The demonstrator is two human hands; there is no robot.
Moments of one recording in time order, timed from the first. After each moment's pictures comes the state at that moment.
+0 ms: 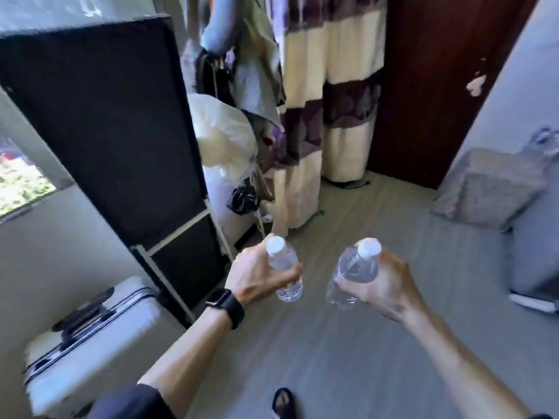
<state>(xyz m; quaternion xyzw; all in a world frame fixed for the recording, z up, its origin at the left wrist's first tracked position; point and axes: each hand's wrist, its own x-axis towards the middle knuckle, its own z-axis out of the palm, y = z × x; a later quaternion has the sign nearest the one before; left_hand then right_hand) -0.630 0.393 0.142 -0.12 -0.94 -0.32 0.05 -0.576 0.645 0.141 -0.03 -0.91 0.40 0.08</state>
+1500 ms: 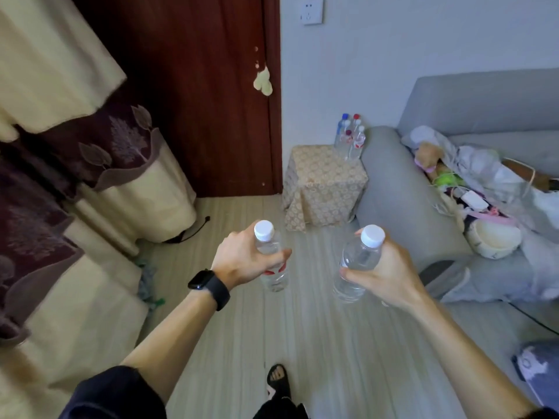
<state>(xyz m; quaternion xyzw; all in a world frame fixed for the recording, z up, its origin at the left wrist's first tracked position) -1.257 1.155 0.102 -0.37 -0.88 -0.26 -0.14 -1.037 1.334 0.120 -0.34 -0.84 0.39 0.14</state>
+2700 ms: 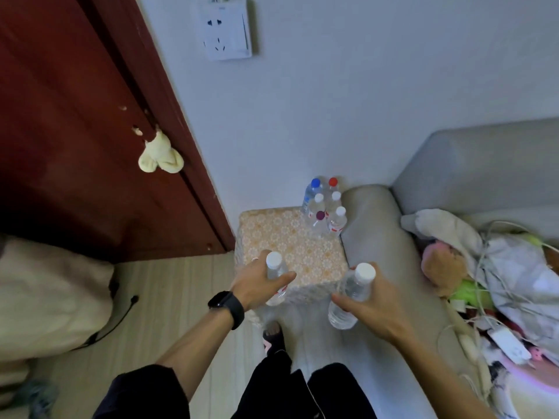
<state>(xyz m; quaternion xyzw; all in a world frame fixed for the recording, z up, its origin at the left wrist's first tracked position) -1.633 1.796 -0.015 -0.33 -0.84 -0.26 -0.35 -1.412 1.936 0.029 -0.41 -0.80 0.43 0.09</state>
